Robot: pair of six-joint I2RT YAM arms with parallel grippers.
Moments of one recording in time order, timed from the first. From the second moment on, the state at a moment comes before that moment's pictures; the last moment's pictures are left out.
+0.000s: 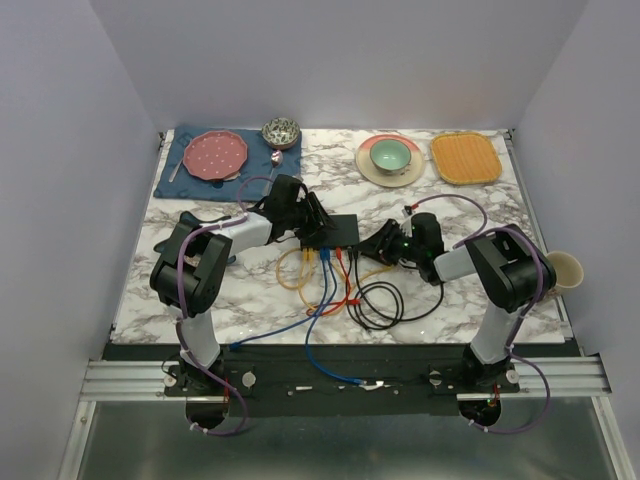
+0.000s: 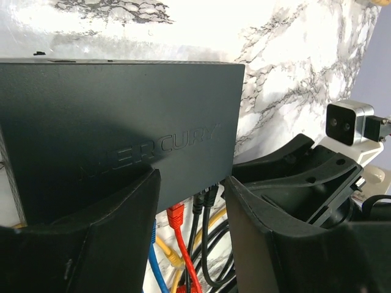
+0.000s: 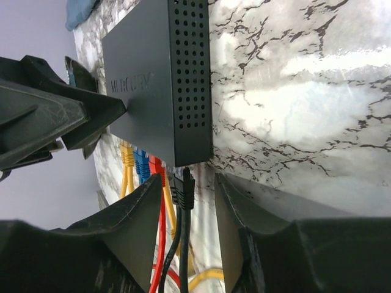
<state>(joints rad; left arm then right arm) -0.46 1.83 1.07 0.02 0.35 -0.93 0.36 1.82 0.58 0.74 -0.48 0.97</state>
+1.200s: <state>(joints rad) -0.46 1.84 1.07 0.04 0.36 -0.94 0.35 1.86 0.65 0.65 -0.55 0.99</state>
